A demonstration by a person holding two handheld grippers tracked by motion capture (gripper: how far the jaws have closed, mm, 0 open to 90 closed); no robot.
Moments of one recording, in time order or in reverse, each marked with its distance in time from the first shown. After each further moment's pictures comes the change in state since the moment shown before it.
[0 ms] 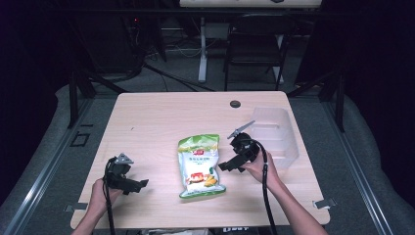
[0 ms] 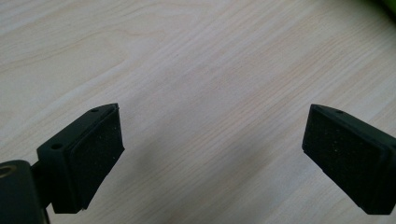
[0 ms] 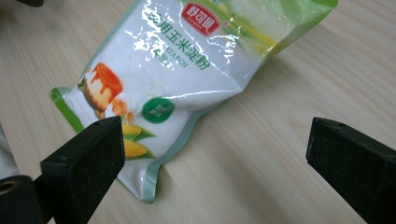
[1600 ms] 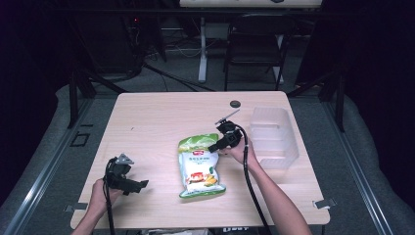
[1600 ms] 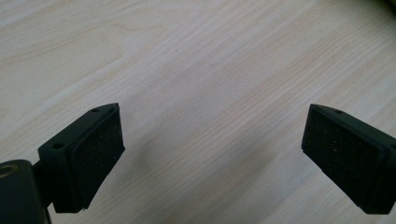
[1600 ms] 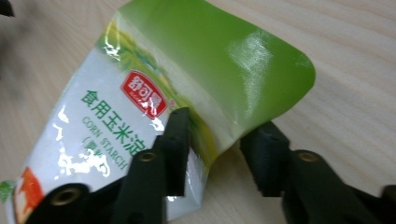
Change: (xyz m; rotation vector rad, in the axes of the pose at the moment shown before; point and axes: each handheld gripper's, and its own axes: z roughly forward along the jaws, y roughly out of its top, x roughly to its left) left arm 0.000 0.000 0.002 0.014 -0.005 0.001; right arm -0.048 0.046 0.071 0.002 0.089 0.165
